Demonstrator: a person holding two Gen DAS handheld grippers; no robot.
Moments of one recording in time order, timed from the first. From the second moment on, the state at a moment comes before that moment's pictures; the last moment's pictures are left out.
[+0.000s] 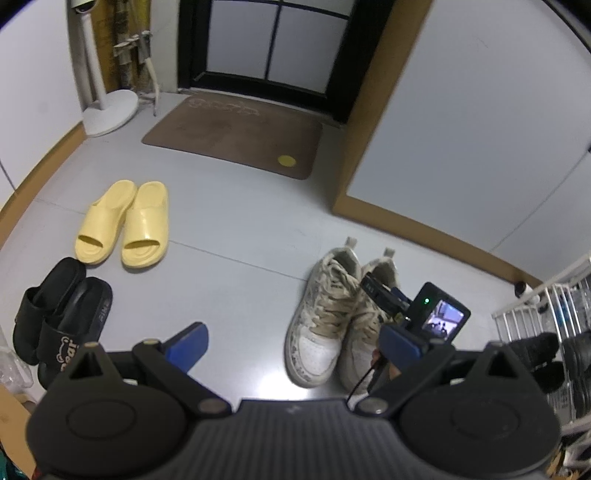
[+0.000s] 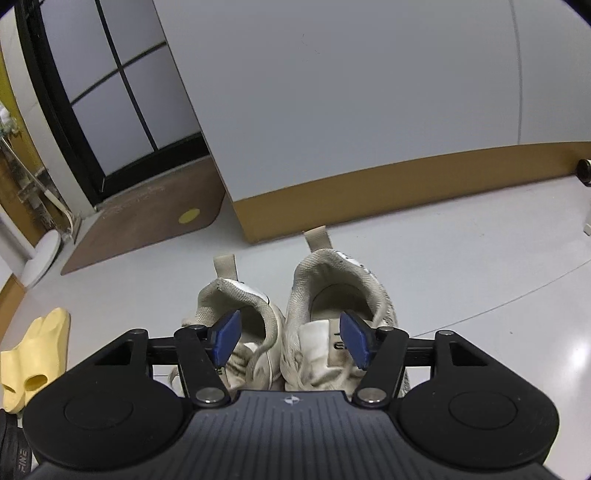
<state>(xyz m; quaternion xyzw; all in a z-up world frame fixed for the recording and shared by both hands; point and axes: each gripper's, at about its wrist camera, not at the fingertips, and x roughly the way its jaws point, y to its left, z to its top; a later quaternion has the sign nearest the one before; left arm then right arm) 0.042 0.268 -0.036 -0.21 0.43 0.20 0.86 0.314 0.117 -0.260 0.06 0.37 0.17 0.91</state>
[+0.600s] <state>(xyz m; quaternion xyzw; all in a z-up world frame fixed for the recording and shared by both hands) 0.046 0.260 -0.044 -0.22 0.44 0.18 0.85 0.278 0.128 -0.286 0.01 0.38 0.15 0.91</state>
